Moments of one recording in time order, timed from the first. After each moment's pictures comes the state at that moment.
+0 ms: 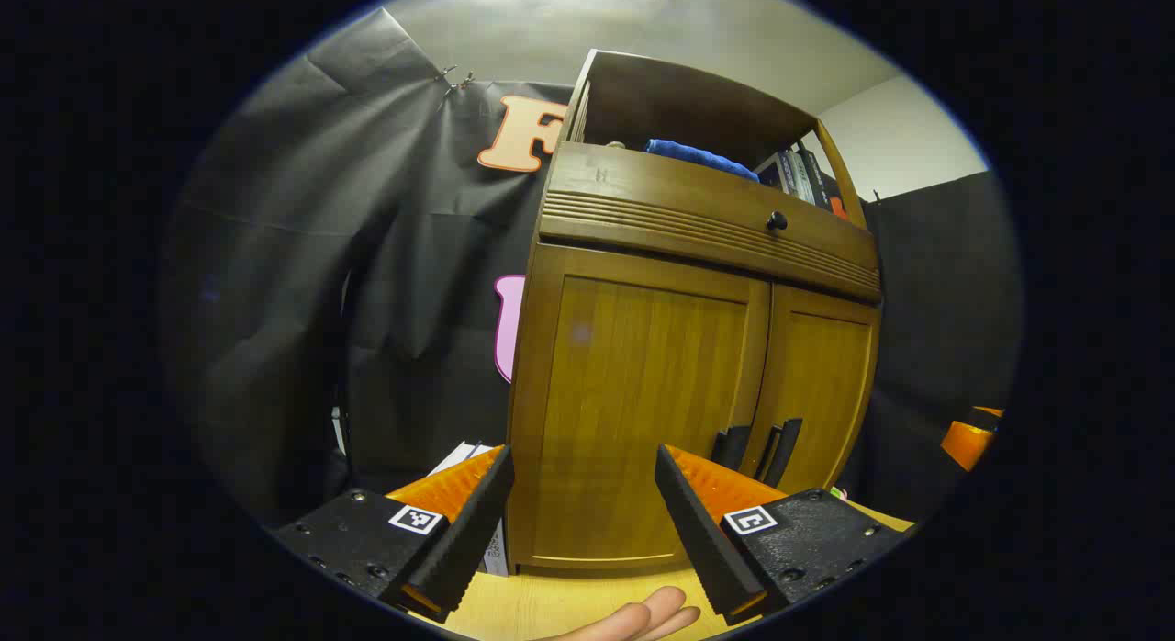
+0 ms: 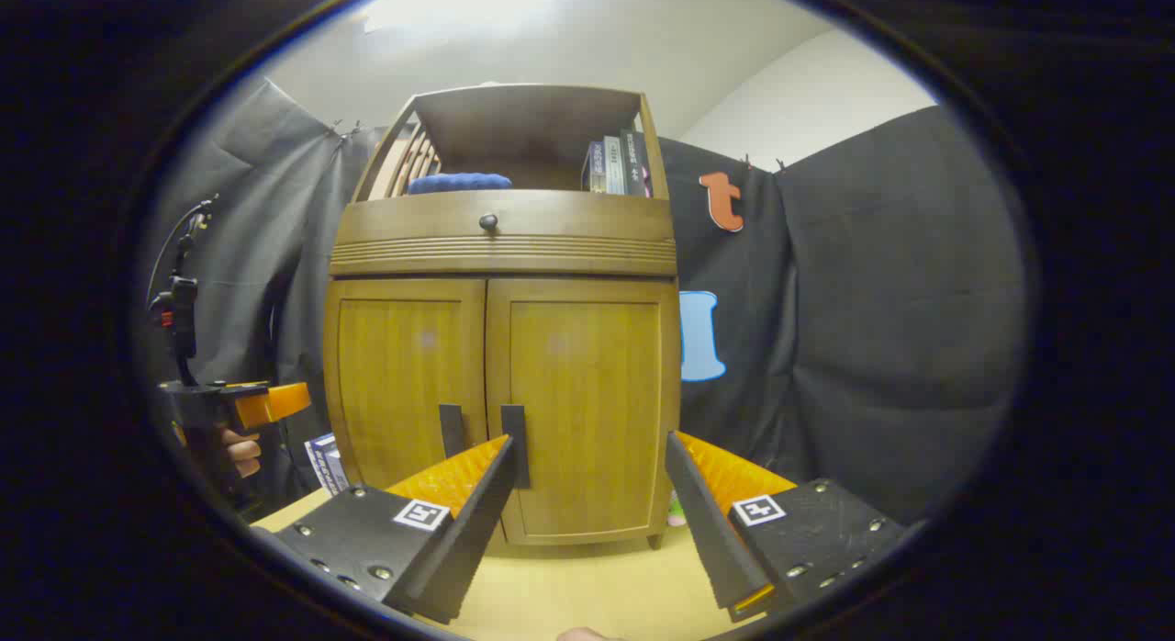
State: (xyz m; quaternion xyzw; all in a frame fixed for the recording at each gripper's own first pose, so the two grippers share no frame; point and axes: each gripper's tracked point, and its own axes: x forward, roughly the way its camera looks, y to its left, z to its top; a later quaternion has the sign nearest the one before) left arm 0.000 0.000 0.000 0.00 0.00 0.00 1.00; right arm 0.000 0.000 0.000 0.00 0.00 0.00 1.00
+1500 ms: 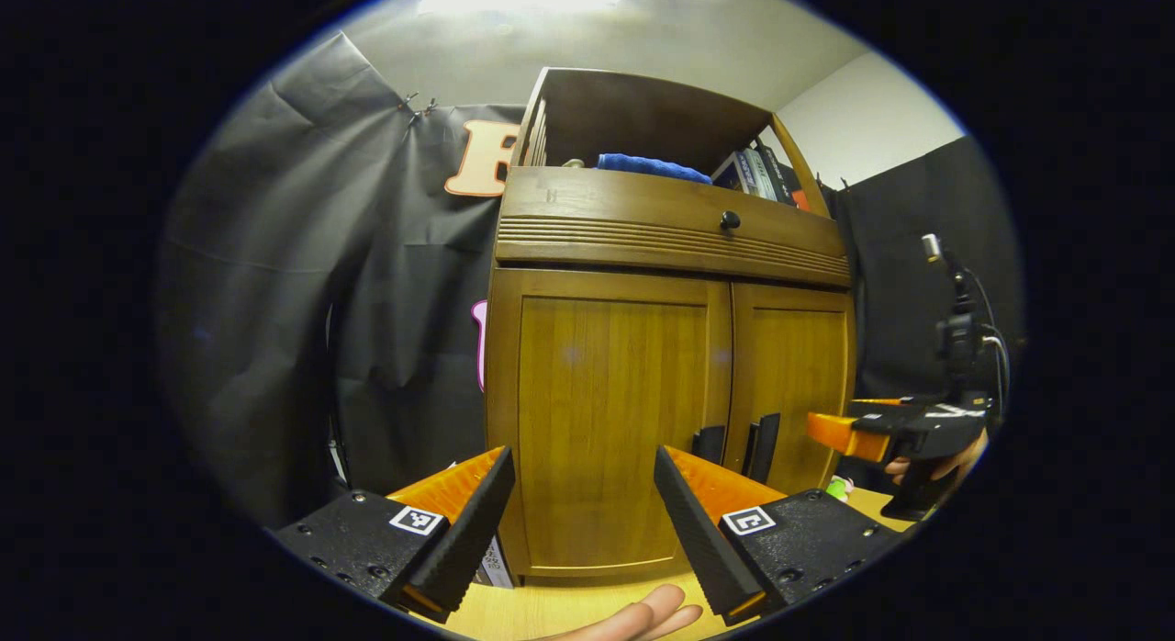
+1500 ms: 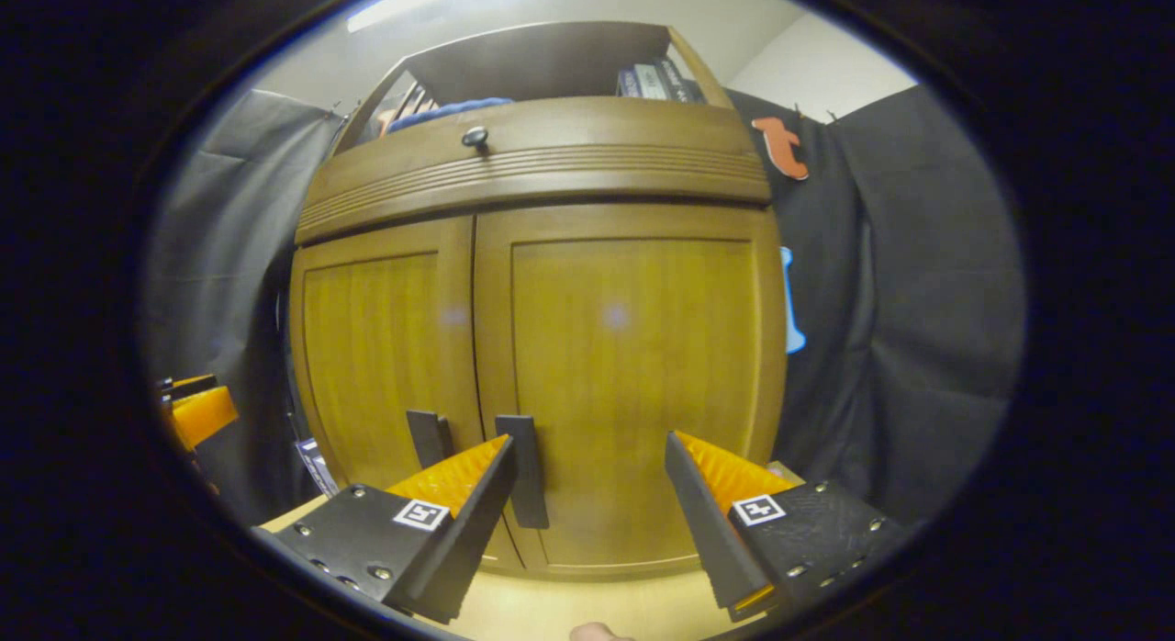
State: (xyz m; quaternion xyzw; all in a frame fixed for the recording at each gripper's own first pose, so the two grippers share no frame) left arm -0.008 -0.023 0.010 0.05 -0.04 -0.02 1.00; right arm 0.167 0.063 -0.053 0.00 0.06 0.10 0.99
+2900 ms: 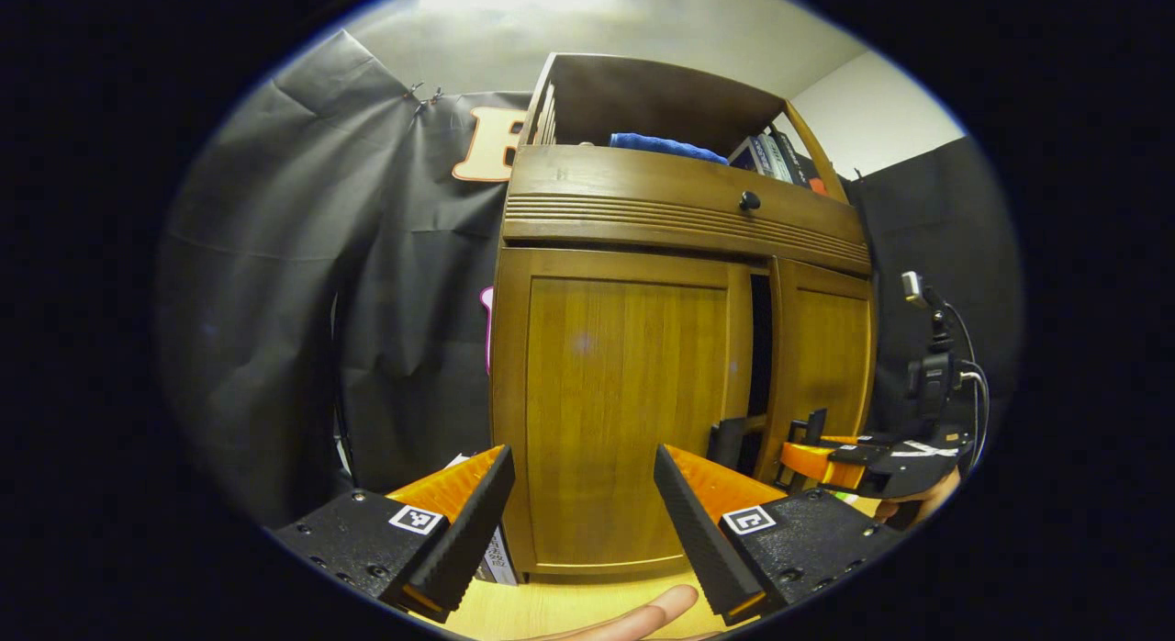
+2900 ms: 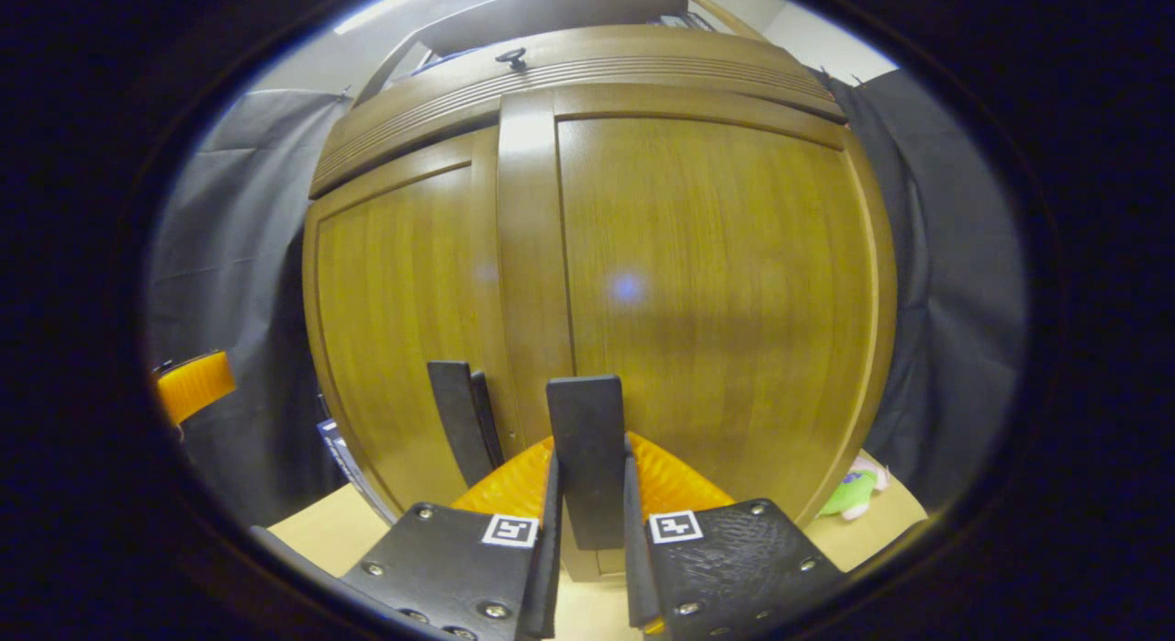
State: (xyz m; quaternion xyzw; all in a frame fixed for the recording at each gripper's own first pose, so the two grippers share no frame) left arm 0.008 -0.016 0.000 0.05 -0.02 0.00 1.00; right arm 0.178 0.101 -0.099 0.03 0.11 0.16 0.98
